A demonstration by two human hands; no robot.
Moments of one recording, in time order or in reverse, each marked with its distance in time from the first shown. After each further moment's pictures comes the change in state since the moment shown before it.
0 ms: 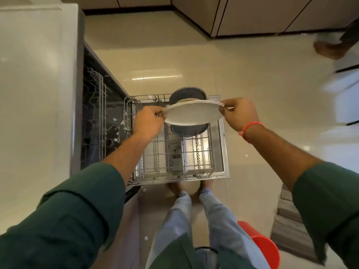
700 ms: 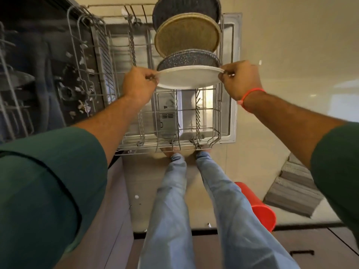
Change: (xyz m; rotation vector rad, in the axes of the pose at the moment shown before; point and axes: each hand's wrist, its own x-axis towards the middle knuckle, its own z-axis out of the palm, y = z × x) left_hand 0.130 -0.152 0.161 0.086 -0.047 -0.198; right_hand 0.103 0.152 0.181 -0.141 -0.183 0.078
